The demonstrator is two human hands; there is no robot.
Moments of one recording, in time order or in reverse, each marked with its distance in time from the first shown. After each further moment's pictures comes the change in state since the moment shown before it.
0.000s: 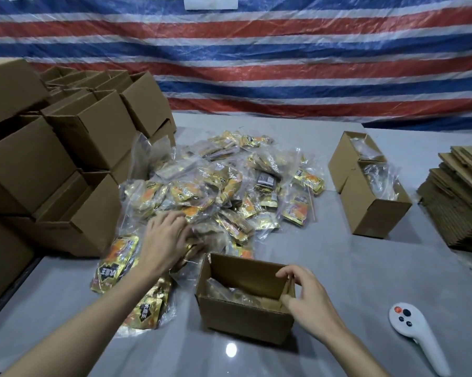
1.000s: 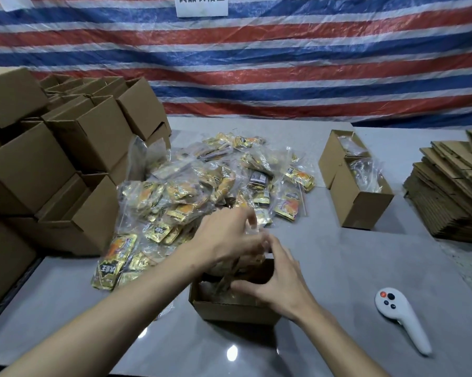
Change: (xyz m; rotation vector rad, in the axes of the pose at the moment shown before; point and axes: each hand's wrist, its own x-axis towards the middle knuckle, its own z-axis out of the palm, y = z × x) left_hand 0.014 0.169 -0.087 -0.104 -0.432 0.085; right_hand -0.011 -0.032 0.008 -0.038 0.085 -0.241
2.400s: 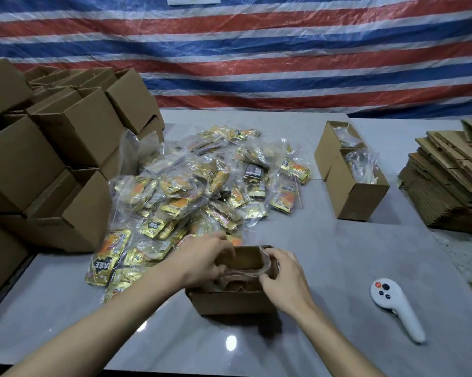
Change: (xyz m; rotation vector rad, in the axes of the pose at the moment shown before) left_hand -0.022 -0.052 0.042 0.145 -0.279 0.160; right_hand -0.004 0.037 0.012 0.006 0.053 0.237
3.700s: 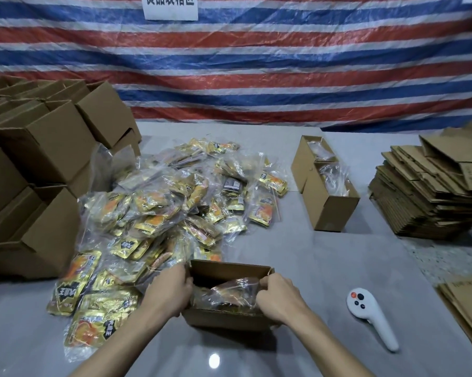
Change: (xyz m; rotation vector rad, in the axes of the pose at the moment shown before) left_hand 0.005 -0.003 0.043 -0.364 0.151 -0.509; right_hand 0.014 -0.003 -0.030 -0.251 -0.220 0.352
